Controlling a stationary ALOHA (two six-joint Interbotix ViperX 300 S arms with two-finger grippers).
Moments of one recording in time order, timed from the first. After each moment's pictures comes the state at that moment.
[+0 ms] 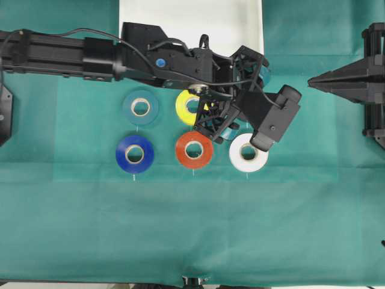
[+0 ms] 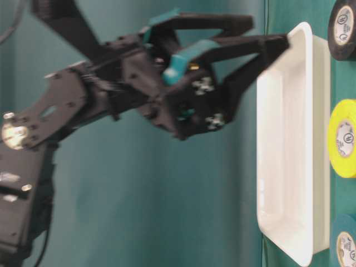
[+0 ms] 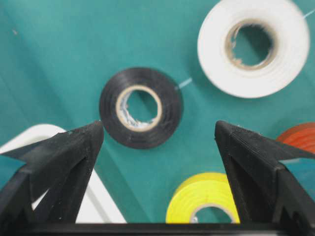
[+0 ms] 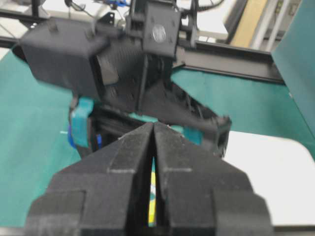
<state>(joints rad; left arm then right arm) 0.02 0.41 -0.20 0.01 0.86 0.58 0.00 -0.93 1.16 0.00 -0.20 0.00</state>
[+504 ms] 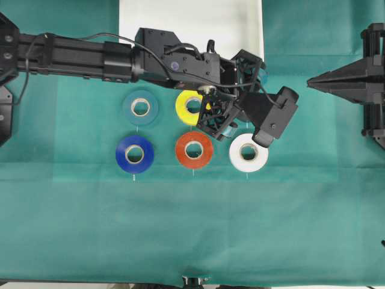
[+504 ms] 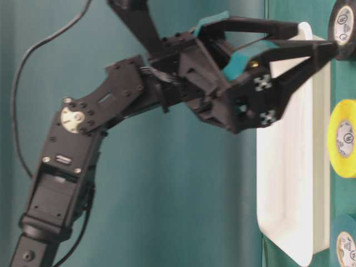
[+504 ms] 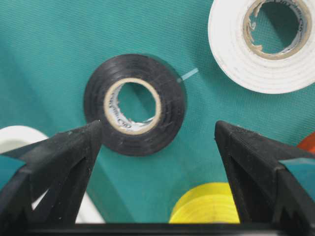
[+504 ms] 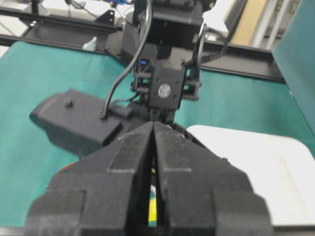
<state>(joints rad) 0.03 0.49 -0.19 0.01 0.83 0.59 0.00 -0.93 1.16 0.00 -0.20 0.00</state>
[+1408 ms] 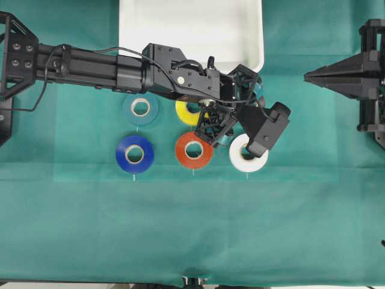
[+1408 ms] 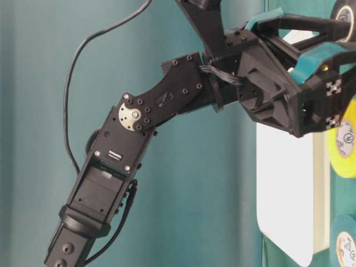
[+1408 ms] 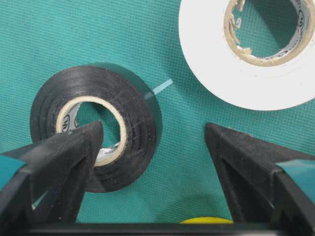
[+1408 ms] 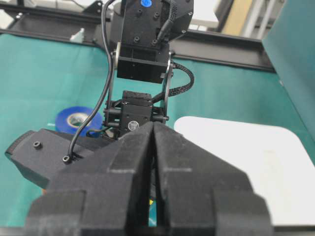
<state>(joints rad) 0.02 0.55 -0.15 0.01 0.75 0.62 -0.04 -0.91 1.16 0.00 -0.20 0.00</state>
